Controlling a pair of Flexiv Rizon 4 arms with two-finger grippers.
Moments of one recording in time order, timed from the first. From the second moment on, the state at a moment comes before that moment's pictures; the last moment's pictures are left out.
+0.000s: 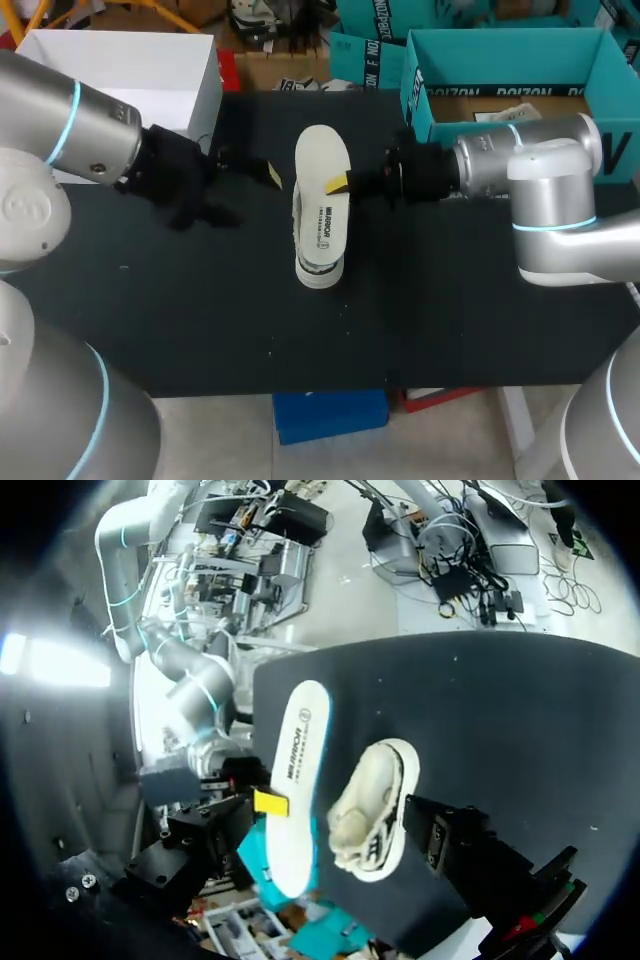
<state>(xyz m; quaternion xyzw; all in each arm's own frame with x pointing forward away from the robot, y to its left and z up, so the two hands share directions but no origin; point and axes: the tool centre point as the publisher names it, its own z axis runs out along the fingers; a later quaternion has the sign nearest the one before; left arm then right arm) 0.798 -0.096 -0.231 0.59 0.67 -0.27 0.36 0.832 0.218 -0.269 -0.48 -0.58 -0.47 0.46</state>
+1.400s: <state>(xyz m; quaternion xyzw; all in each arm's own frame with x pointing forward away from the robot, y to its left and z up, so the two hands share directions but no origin) 0.815 -0.099 -0.246 0.47 0.58 -0.40 0.53 0.832 0.218 -0.269 -0.48 -0.58 -0.47 0.46</state>
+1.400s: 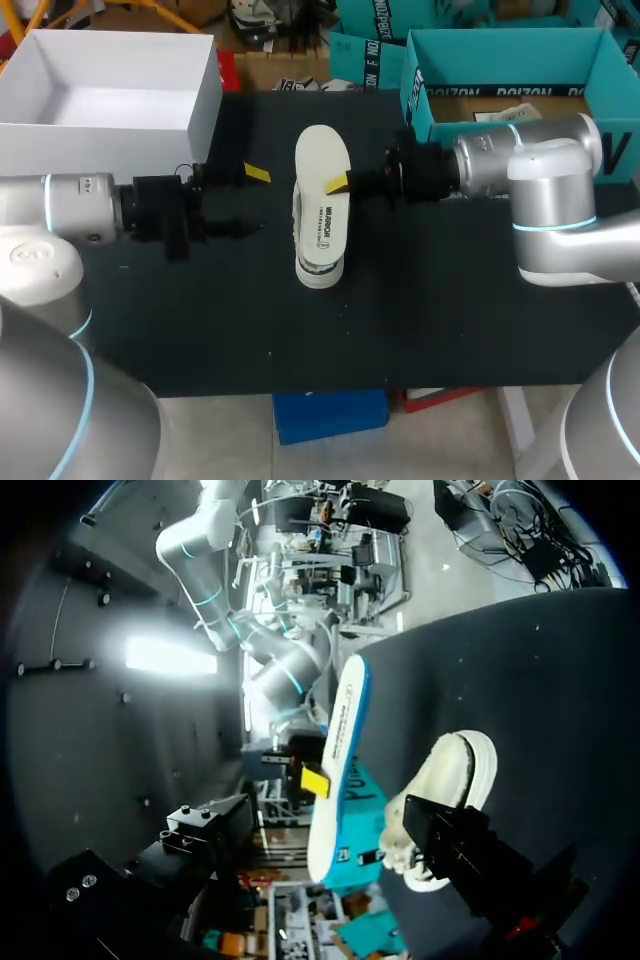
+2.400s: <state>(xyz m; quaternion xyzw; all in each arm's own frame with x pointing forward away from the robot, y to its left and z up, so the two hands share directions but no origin) 0.845 -0.136 -0.249 0.43 0.55 -0.36 0.62 0.832 0.218 -0.269 -0.48 -0.58 -0.47 0.46</state>
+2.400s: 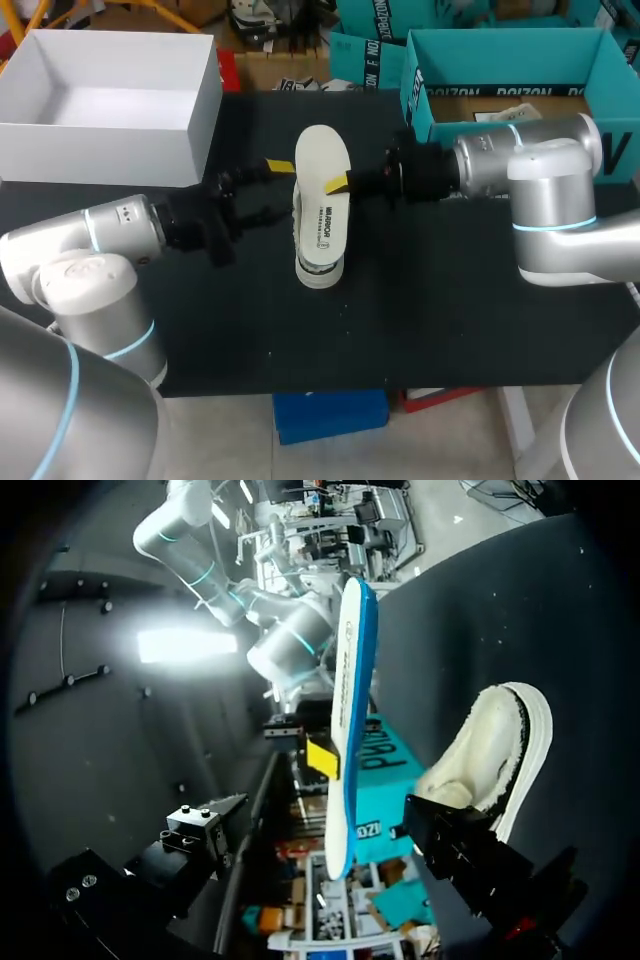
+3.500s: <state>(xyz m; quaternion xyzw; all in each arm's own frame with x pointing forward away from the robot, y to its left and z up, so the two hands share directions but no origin) 0.865 -0.153 -0.253 0.38 0.56 -0.33 0.66 0.832 0.218 -0.269 -0.48 -0.58 -0.47 0.46</state>
